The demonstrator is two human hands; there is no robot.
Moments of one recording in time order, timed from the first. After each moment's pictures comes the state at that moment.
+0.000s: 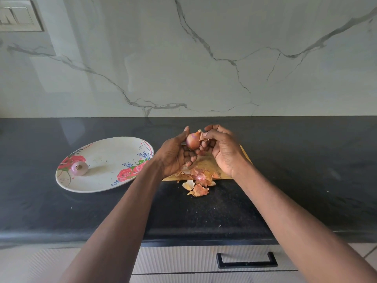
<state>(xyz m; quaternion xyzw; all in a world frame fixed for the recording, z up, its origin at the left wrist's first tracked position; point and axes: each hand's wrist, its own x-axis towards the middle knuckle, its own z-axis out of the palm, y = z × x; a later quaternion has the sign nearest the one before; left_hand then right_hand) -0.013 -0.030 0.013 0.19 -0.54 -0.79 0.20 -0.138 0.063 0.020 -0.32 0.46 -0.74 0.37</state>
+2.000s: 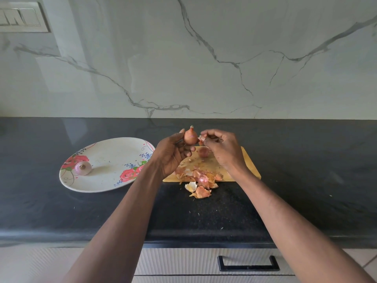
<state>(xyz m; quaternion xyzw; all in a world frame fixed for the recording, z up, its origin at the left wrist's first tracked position) -0.007 -0.034 0.015 0.20 -0.46 -0.80 0.33 -0.136 0.069 0.017 -0.47 0.61 -0.62 0.13</state>
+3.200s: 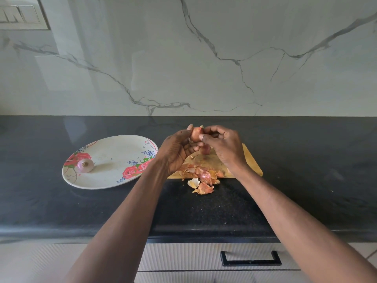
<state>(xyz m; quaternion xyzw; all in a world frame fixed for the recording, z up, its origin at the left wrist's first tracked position) -0.010 -0.028 0.014 0.17 -0.45 -0.81 0.33 -0.135 0.067 0.010 -0.48 0.58 -0.65 0.13</state>
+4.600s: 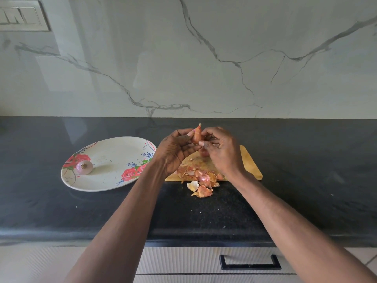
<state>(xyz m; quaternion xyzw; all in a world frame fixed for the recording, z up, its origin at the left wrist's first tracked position) -0.009 -0.039 0.010 0.16 -0.45 -0.81 0.34 -0.143 0.056 -0.009 -0.57 0.57 -0.59 -0.01</state>
